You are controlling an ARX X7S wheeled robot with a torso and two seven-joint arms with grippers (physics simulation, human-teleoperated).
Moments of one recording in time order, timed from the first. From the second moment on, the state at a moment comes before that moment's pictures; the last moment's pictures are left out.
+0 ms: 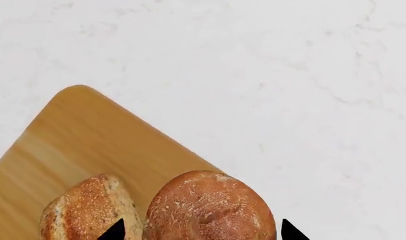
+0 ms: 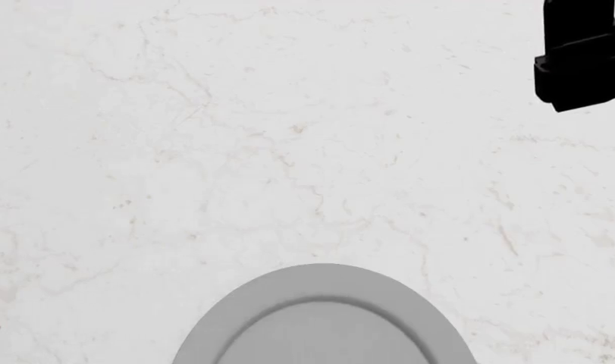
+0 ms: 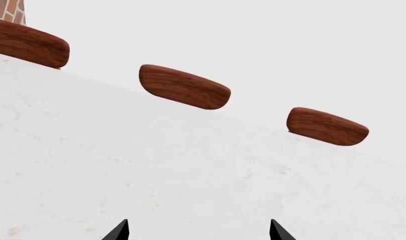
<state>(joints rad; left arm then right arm) -1.98 -0.36 0.50 -1.11 0.12 -1.53 0.59 1.65 1.06 -0.69 -0.25 1.55 1.08 0.61</state>
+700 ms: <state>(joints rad) -2.12 -0.31 0.54 -1.02 0.40 -1.56 0.97 1.65 1.08 -0.68 -0.25 1.56 1.08 0.62</state>
